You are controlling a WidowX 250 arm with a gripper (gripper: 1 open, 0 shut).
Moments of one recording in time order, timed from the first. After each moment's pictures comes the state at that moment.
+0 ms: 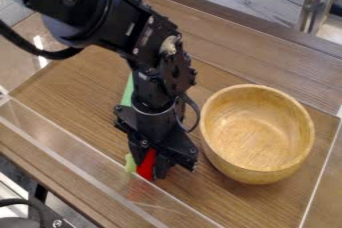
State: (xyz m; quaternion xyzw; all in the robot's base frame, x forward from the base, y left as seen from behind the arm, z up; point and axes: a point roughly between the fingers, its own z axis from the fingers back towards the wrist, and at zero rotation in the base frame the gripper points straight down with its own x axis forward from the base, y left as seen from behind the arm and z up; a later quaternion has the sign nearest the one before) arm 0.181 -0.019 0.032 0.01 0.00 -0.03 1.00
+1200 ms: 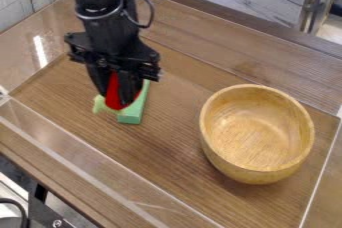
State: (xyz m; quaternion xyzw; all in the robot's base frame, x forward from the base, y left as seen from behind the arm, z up) arm 0.207 0.054 0.102 -0.01 -0.07 0.10 0.99
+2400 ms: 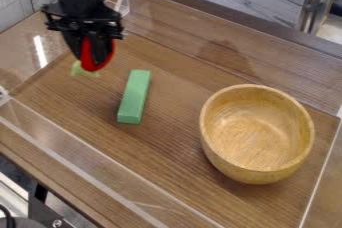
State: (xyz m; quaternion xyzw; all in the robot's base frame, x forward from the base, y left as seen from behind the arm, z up) arm 0.234 0.130 0.095 -0.03 -0.07 0.12 0.99
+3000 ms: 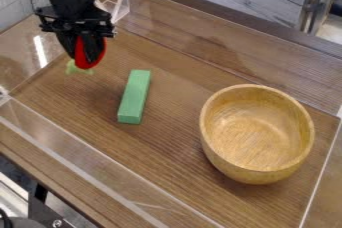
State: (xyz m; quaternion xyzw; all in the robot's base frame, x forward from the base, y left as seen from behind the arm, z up) arm 0.249 0.154 0.079 -0.03 -0.08 0.14 0.99
